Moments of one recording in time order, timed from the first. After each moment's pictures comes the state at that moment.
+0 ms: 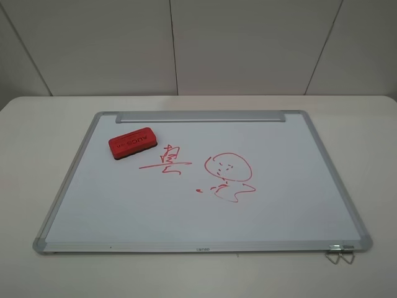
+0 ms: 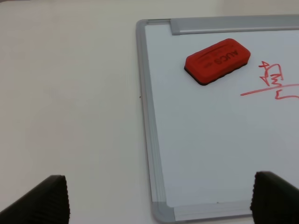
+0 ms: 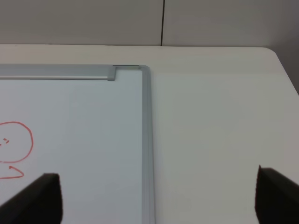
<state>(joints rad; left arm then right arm) -0.12 -0.01 -0.50 -0.01 1.06 -0.03 -0.08 0.00 -0.52 -0.02 1.07 -0.03</state>
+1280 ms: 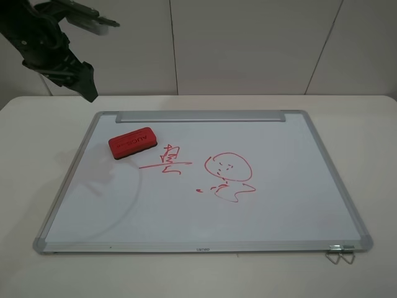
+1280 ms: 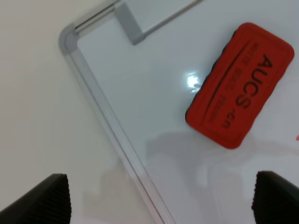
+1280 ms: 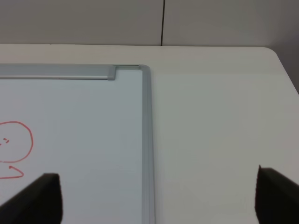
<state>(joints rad) -0.19 1.82 -1.44 -0.05 0.85 0.44 -0.08 0.00 -0.52 -0.02 1.07 -0.03</state>
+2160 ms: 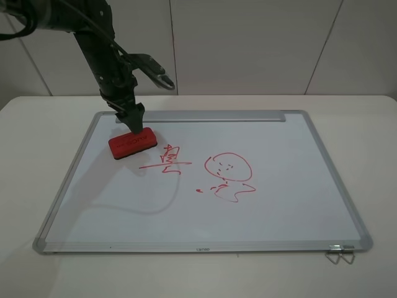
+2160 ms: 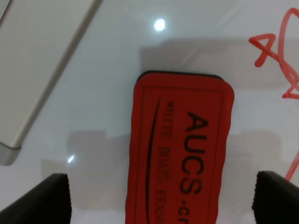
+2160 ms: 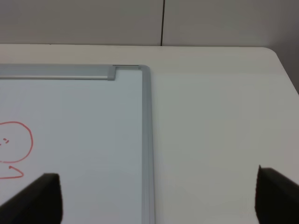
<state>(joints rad) -0.33 2.18 -1.69 -0.06 0.95 0.69 -0.08 0.00 -0.52 -0.02 1.07 -0.03</state>
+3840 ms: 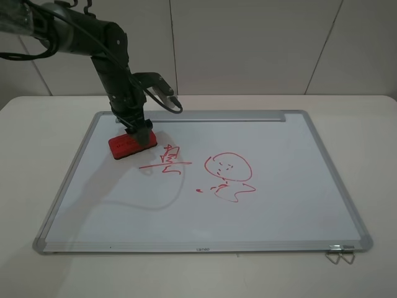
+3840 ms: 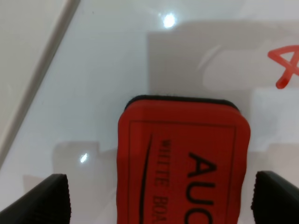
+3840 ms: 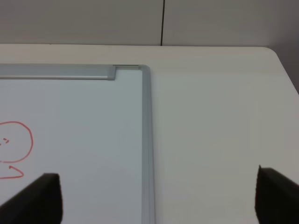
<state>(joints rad) -0.37 2.24 -1.63 -0.01 0.82 0.66 -0.08 0.00 -0.52 -0.02 1.07 -0.03</state>
